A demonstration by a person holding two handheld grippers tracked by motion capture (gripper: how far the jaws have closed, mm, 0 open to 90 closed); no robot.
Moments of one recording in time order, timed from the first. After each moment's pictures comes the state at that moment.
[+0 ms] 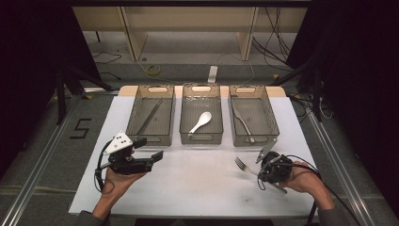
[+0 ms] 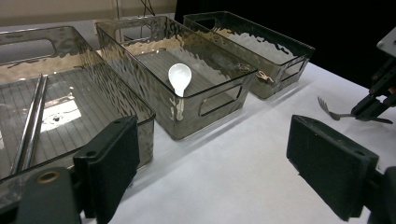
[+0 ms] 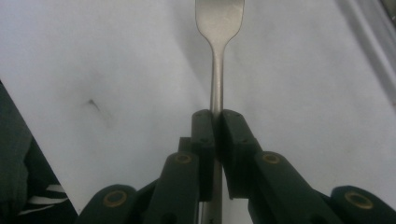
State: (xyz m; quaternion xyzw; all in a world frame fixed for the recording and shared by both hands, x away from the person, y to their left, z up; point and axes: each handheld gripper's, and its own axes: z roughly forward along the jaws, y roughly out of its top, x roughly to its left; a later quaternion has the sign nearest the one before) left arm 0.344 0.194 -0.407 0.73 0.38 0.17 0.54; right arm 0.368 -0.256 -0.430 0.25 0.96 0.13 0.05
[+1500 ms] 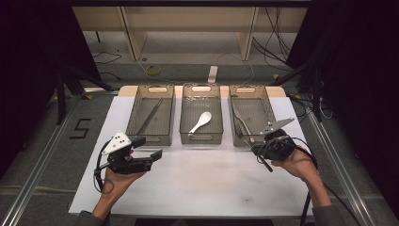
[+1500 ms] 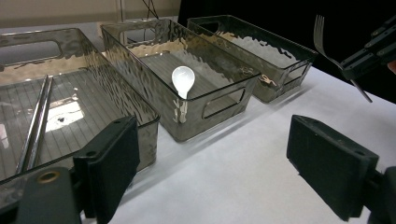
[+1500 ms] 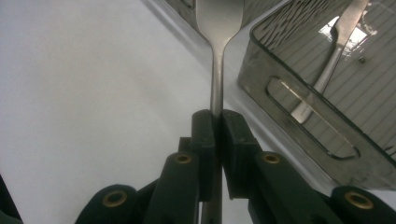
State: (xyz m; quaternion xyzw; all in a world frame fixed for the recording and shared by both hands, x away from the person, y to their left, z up) left arm 0.344 0.197 -0.407 0.72 0.39 0.18 0.54; right arm 0.395 -0.256 -0.383 0.32 0.90 0.28 0.11
